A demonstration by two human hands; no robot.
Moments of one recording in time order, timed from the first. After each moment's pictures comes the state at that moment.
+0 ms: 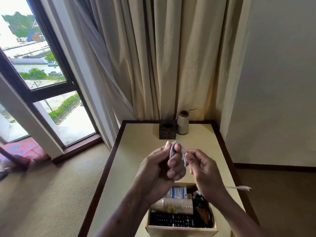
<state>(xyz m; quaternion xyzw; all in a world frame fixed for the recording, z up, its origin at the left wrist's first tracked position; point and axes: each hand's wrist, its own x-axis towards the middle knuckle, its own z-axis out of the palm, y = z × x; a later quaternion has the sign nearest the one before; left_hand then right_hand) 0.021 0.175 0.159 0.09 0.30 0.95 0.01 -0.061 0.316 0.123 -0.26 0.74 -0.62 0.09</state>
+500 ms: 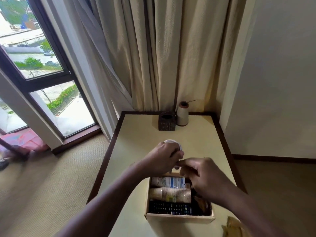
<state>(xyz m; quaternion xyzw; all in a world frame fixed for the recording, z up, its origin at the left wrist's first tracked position) -0.014 0.149 0.130 0.00 0.91 0.40 -0.01 -0.055 0.337 0.137 -0.40 0.83 -0.36 0.16</state>
